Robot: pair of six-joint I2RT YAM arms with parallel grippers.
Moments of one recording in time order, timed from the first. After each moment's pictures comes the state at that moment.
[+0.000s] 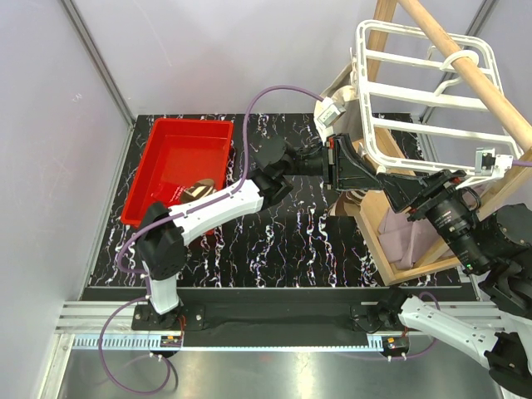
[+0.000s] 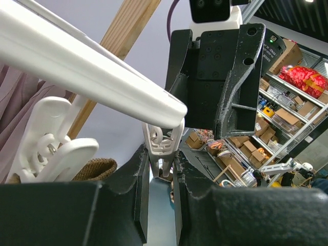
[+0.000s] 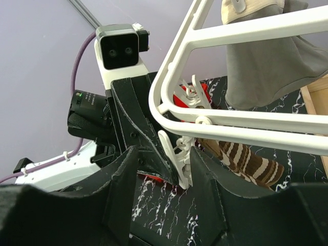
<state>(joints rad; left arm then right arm) -0.96 1.84 1.63 0.82 0.84 -1.12 0.82 0.67 1.45 -0.71 0.37 0.58</state>
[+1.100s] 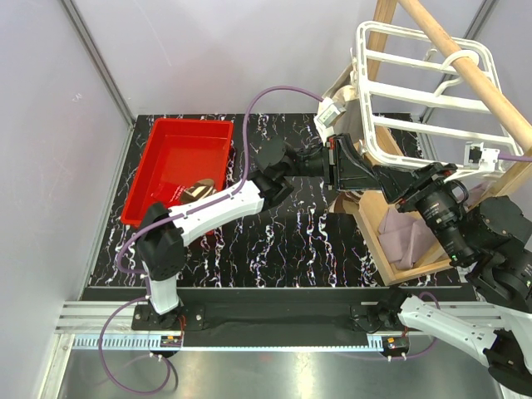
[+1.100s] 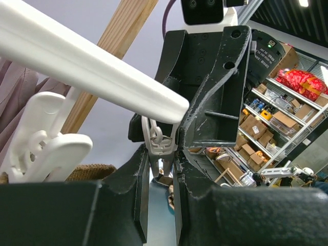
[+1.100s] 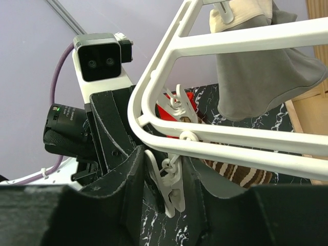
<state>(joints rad) -0.97 1.84 1.63 0.83 0.82 -1.13 0.82 0.70 1.41 -0.64 0.44 0.54</state>
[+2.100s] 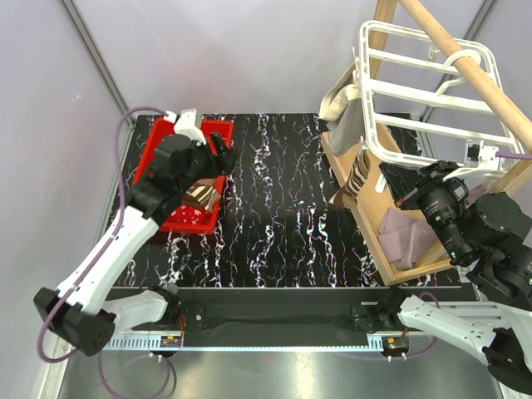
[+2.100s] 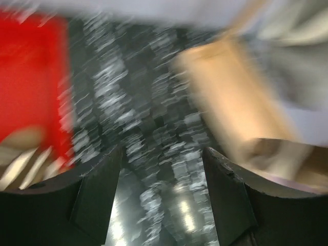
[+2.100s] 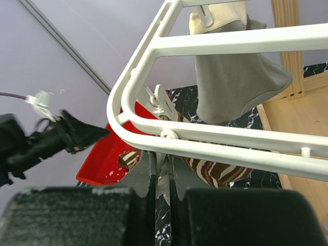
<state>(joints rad) -0.51 1.12 1.21 -0.39 -0.05 -0.47 0.82 0.73 1.45 -0.70 0.51 0.48</state>
